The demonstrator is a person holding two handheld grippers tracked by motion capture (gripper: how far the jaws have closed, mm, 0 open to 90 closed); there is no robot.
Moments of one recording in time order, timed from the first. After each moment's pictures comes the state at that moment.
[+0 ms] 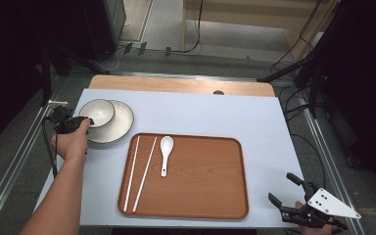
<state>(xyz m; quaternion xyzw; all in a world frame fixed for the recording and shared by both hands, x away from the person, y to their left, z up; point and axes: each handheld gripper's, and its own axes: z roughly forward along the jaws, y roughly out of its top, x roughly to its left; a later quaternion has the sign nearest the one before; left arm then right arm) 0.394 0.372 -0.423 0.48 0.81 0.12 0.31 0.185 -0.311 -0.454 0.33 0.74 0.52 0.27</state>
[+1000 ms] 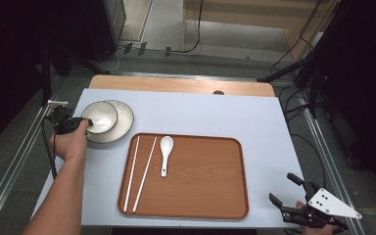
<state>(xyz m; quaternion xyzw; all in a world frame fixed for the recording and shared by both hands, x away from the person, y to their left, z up) 0.390 0.373 -0.420 0.50 0.80 0.12 0.32 0.186 -0.314 -0.454 0.32 0.75 0.52 0.26</state>
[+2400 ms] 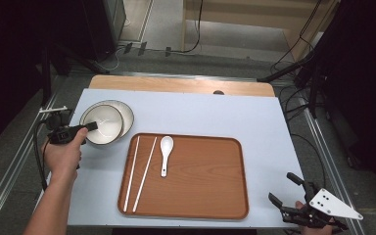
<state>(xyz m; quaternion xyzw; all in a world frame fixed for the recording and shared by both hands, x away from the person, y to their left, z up) 0.334 0.348 -0.383 0.59 0.69 0.11 0.41 0.185 -0.312 -0.452 0.32 0.74 0.53 0.26</state>
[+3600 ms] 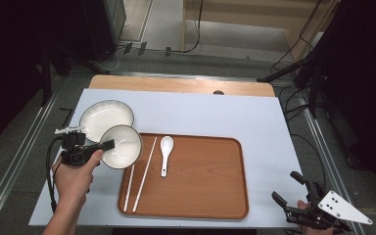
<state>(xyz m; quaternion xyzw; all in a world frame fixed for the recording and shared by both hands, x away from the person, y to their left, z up) 0.279 0.293 -0.379 0.65 0.63 0.09 0.42 0.180 -0.316 -0.446 0.32 0.70 0.58 0.27</state>
